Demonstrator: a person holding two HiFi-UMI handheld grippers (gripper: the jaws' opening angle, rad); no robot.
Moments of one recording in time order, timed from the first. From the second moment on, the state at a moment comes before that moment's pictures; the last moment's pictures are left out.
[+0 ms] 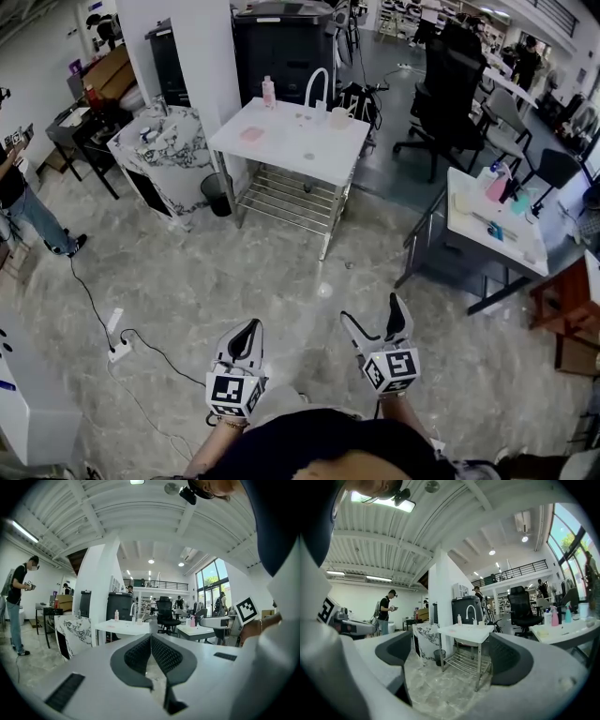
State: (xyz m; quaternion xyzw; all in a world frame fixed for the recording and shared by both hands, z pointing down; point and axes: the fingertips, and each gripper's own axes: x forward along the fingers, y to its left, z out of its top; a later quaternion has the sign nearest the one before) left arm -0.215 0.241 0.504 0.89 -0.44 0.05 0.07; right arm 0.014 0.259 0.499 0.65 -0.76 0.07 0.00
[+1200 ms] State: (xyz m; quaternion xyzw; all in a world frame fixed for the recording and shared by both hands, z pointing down) left arm -0.118 -0.076 0.490 0.90 -0.43 0.05 0.06; right arm 0.137 -0.039 0.494 0.66 -0.75 0.02 0.00
